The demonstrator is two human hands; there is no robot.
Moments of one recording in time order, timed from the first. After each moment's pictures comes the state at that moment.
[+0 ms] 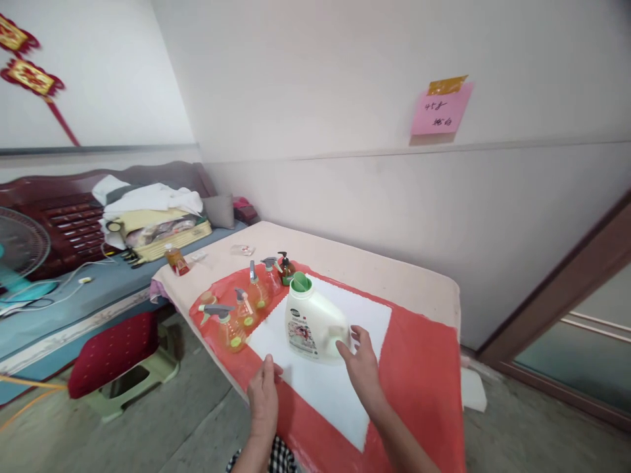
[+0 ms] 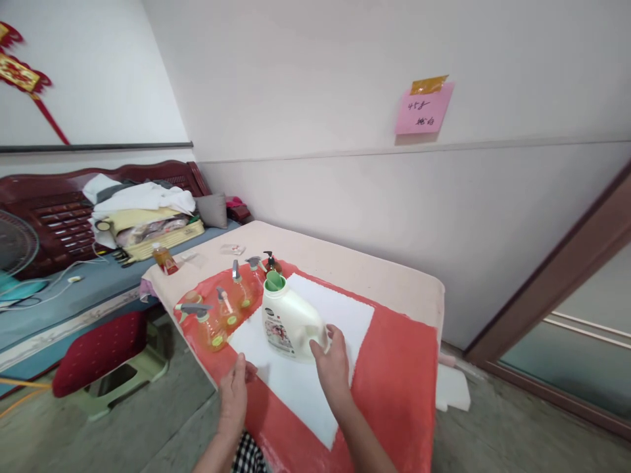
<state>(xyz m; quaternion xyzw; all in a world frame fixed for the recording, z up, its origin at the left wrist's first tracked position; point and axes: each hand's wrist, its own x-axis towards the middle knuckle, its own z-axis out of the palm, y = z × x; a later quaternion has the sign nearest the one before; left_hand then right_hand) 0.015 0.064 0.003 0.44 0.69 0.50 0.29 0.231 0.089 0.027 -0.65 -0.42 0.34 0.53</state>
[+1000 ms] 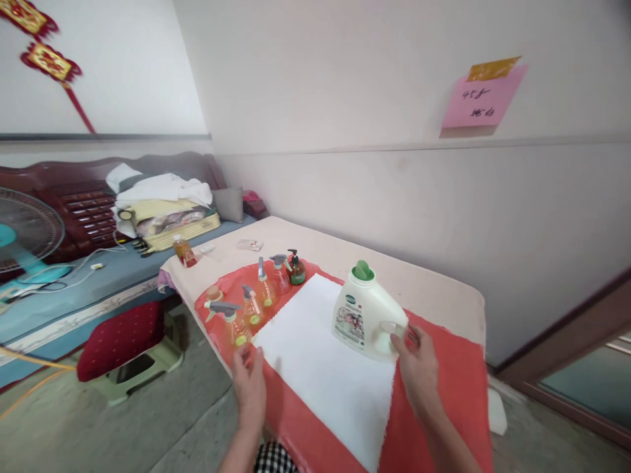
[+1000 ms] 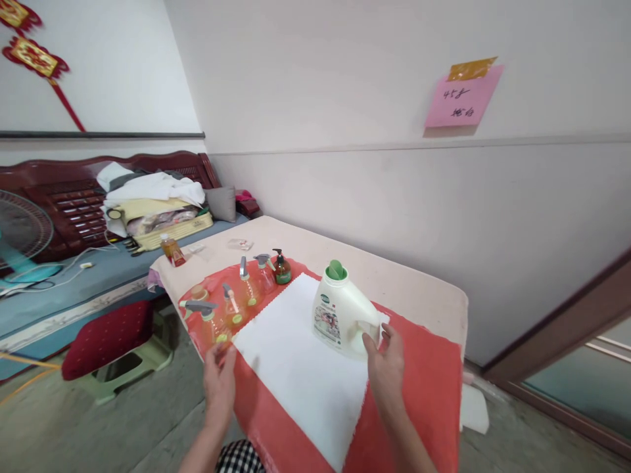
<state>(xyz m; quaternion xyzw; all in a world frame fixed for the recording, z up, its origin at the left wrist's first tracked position) -0.024 0.096 0.000 0.37 0.73 0.55 0.17 0.296 0.114 0.035 -0.69 -0.34 0.24 0.60</state>
